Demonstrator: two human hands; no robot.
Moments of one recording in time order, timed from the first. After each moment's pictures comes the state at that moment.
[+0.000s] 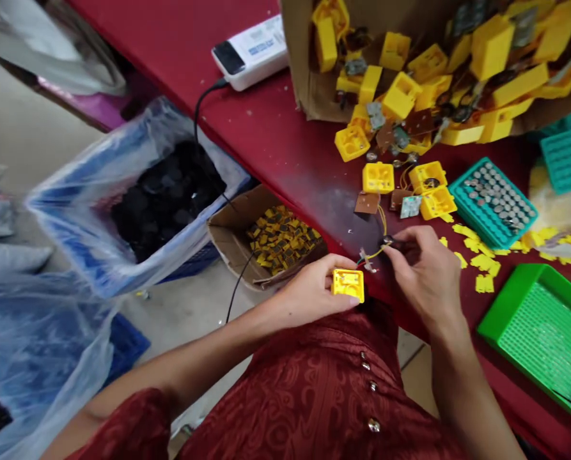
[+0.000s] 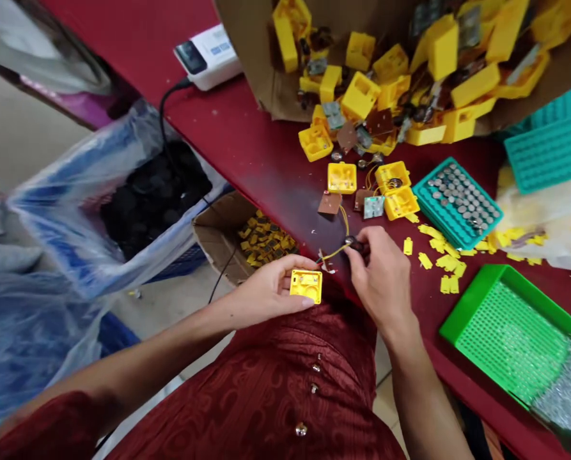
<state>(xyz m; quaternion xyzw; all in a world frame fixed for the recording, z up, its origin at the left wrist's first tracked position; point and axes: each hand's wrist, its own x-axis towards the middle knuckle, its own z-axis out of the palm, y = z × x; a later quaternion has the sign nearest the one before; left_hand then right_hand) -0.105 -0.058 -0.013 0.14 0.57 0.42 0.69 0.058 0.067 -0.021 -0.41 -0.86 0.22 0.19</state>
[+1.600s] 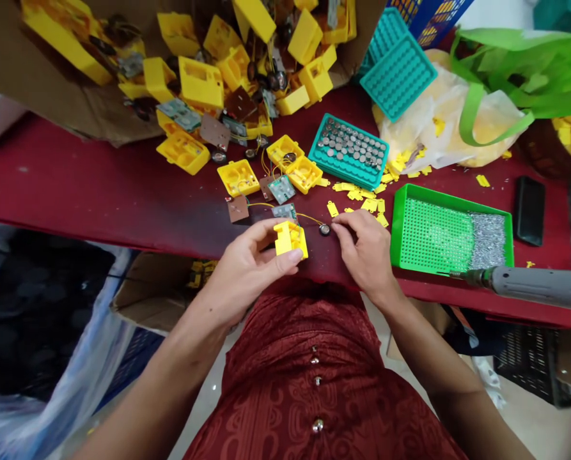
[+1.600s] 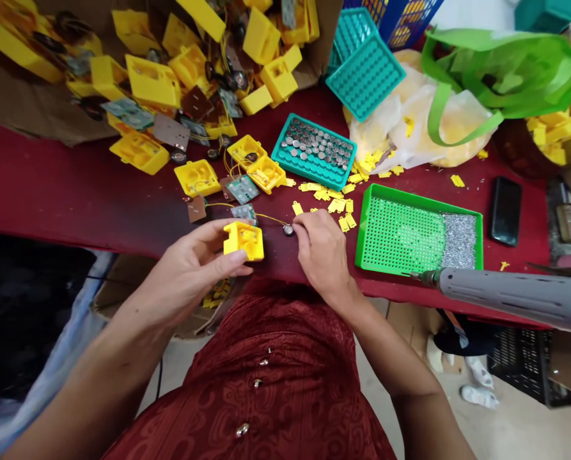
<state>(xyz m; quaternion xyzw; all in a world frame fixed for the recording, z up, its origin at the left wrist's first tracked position) -0.086 0.013 0.002 0.29 0.56 0.41 0.66 0.103 0.058 -0.028 -0.55 -0.77 0.19 0.26</state>
